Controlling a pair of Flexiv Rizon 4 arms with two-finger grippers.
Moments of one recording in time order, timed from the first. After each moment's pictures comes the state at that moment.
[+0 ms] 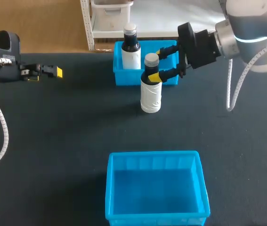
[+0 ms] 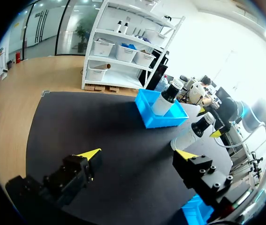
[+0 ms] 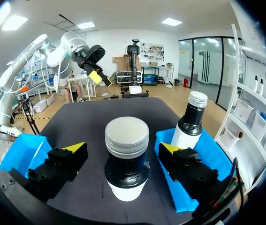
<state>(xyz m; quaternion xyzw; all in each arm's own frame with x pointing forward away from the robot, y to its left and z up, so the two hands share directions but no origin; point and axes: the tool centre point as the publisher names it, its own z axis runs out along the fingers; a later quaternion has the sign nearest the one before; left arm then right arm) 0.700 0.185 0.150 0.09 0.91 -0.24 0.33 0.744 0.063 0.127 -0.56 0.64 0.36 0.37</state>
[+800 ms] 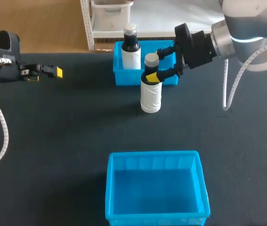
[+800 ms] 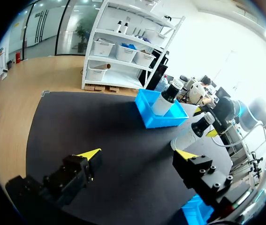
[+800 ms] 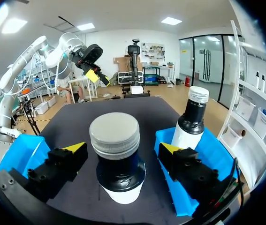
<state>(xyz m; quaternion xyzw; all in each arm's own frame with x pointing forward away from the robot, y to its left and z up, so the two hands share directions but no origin) 0.700 0.185 0.150 0.09 0.91 -0.24 0.33 0.754 0.069 0.119 -0.56 0.64 0.38 0.37</state>
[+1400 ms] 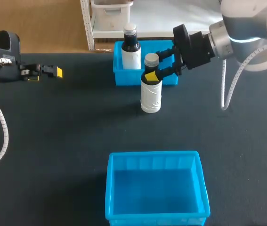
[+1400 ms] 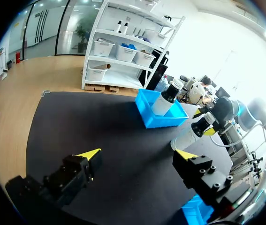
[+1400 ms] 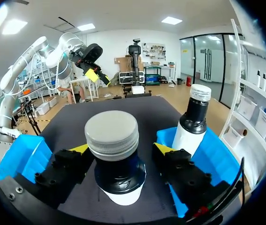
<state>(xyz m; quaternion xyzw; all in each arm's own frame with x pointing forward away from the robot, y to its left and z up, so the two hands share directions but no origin) 0.700 0.185 0.150 0.09 0.91 -0.24 0.33 0.755 0.073 0.115 -0.56 0.64 0.38 0.36</state>
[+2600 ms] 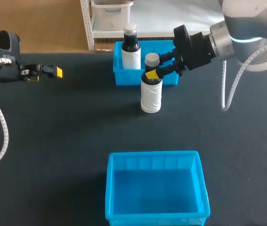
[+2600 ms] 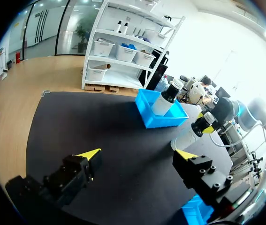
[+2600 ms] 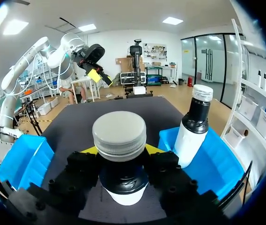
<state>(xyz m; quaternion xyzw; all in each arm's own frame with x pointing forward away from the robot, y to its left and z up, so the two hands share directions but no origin) 0.700 0.185 0.150 0.09 0.91 -0.24 0.33 0.750 0.072 0.115 -0.56 0.64 0.39 0.36</state>
